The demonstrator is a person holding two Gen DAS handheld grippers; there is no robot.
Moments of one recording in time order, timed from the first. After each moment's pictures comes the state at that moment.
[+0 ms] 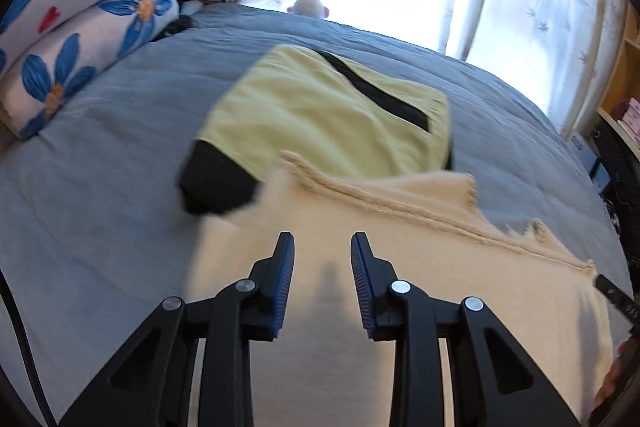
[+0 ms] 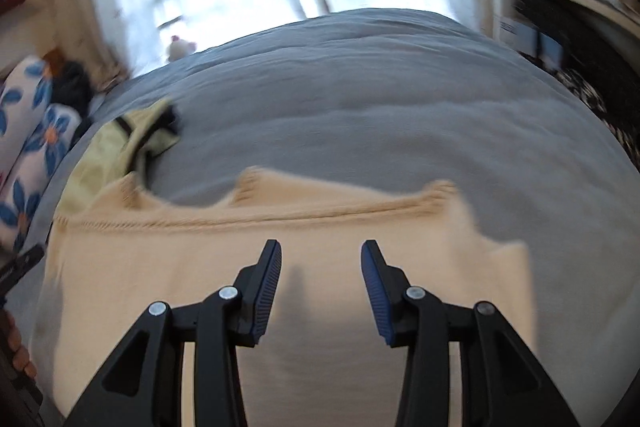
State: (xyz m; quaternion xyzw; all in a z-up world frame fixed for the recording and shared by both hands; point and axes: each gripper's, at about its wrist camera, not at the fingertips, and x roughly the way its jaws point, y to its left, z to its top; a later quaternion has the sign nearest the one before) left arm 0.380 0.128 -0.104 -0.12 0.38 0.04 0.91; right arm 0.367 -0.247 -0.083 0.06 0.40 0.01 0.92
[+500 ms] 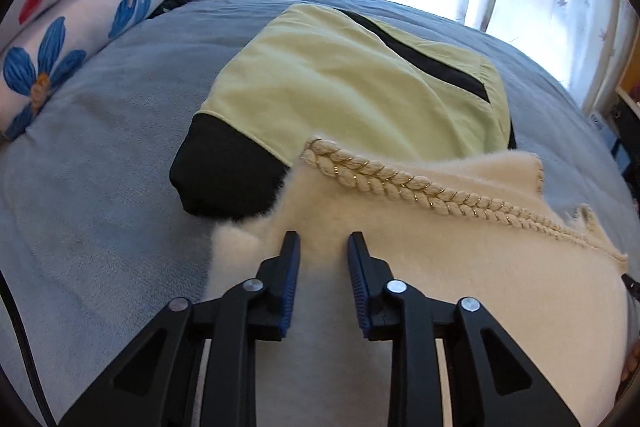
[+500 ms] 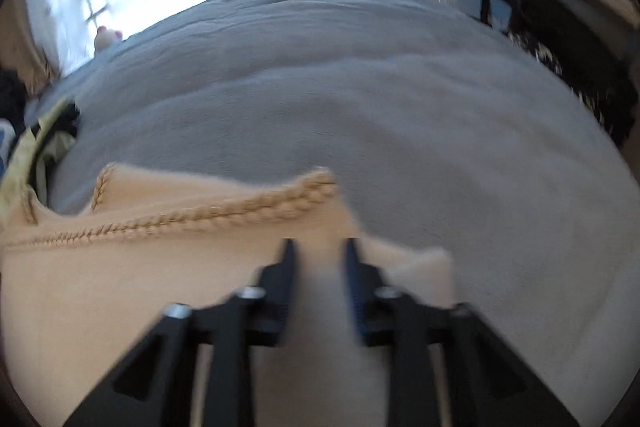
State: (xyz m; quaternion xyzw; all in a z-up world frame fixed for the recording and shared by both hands) left arm 0.417 0.161 -0.147 -0.11 0.43 0.05 0.90; right arm 0.390 -0.352 -0.129 0.09 0.45 -0.11 0.88
